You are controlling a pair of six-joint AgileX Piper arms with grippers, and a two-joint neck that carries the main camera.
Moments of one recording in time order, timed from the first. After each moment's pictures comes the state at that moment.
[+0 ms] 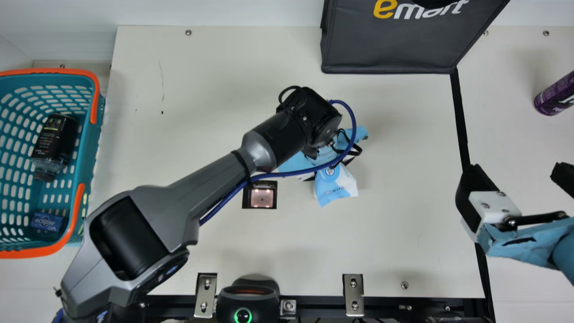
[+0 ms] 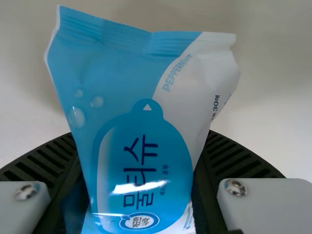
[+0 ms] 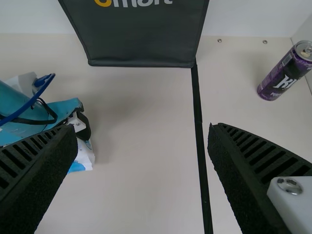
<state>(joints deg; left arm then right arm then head) -51.1 127.6 -108.7 -9.8 67.4 -69.2 0.7 42.6 -69.8 -0.8 69.8 0.0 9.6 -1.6</state>
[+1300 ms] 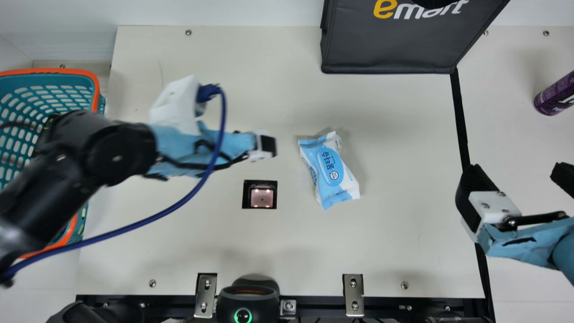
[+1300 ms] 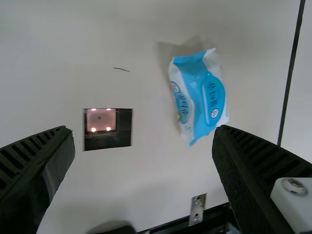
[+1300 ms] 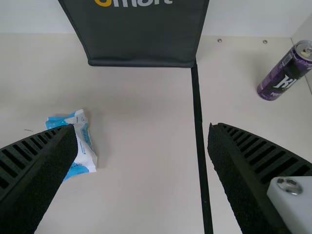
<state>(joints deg) -31.6 78.8 -67.4 -17.2 58.3 -28.5 0.7 42.6 -69.8 -0.8 69.9 0.0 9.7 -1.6</state>
